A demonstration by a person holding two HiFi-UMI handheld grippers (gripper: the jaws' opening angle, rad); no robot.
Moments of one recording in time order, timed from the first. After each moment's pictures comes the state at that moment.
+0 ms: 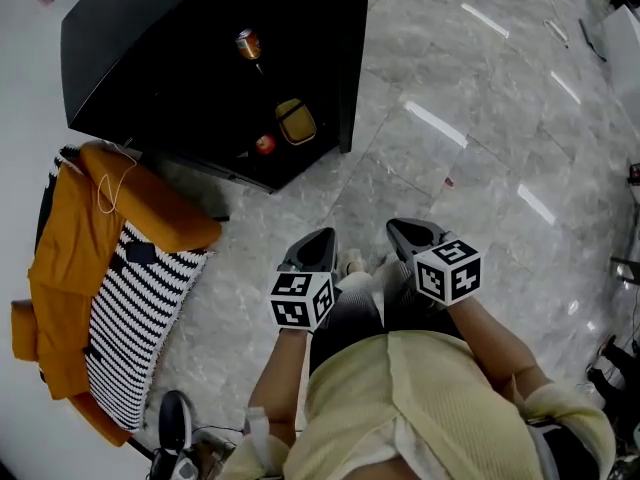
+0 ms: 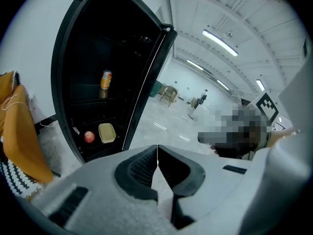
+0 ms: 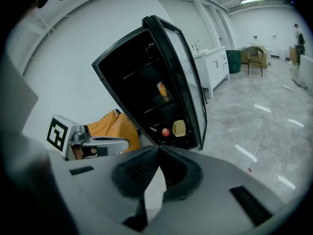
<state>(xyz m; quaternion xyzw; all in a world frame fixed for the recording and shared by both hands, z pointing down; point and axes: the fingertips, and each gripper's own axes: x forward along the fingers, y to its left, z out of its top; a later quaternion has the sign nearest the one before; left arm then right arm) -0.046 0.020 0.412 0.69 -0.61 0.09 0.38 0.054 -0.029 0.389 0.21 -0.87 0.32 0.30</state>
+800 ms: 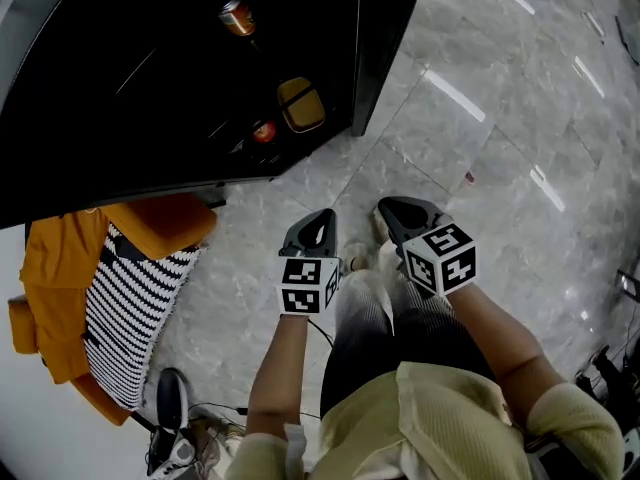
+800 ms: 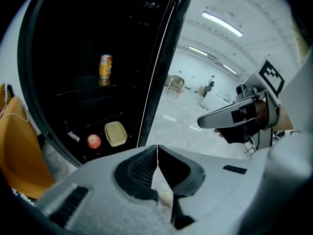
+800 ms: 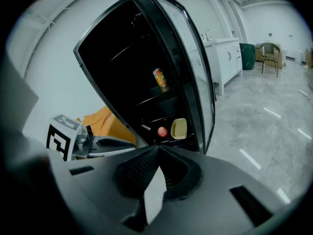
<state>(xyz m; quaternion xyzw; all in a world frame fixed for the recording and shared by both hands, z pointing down) -0.092 -0.058 0.515 0.67 -0.63 0.17 0.36 -0.017 -0.111 0.477 0.16 -0.88 0.30 0.33</state>
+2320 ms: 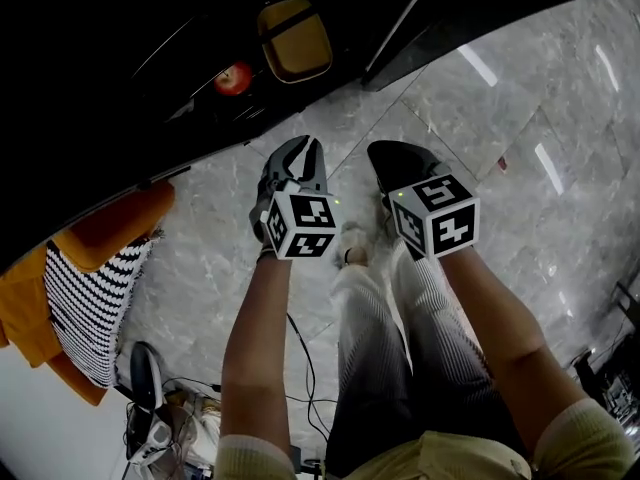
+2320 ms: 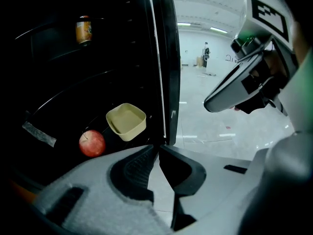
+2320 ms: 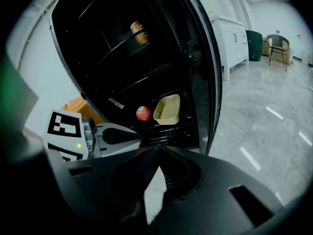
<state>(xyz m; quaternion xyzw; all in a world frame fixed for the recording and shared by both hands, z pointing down) -0.169 -0.118 0.746 0.65 -0.63 0.34 0.26 -0.087 -0.157 0.698 0.14 -0.87 0.29 0.37</state>
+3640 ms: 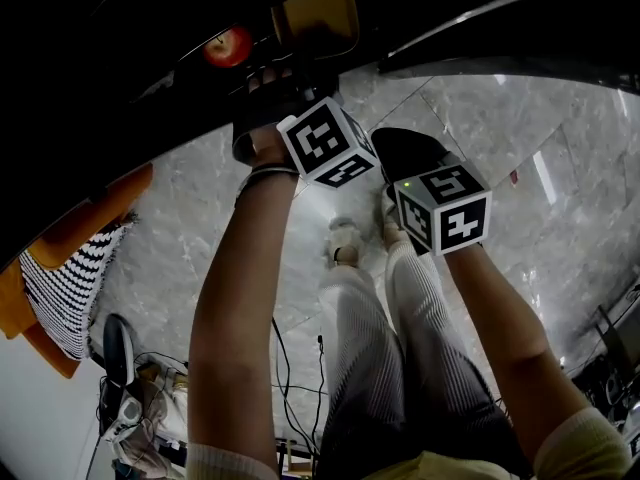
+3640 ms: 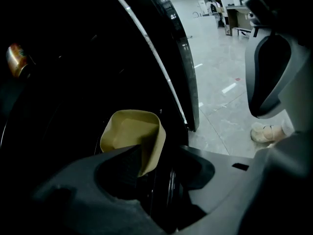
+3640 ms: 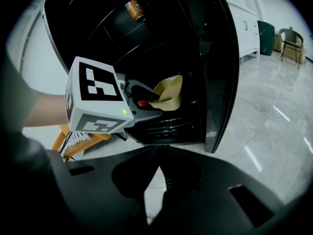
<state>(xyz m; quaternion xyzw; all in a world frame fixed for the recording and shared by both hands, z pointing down) -0.224 -0.217 0.796 0.62 -0.54 0.56 0.12 -0.108 -0.161 0.772 0.10 -0.86 0.28 0.41</state>
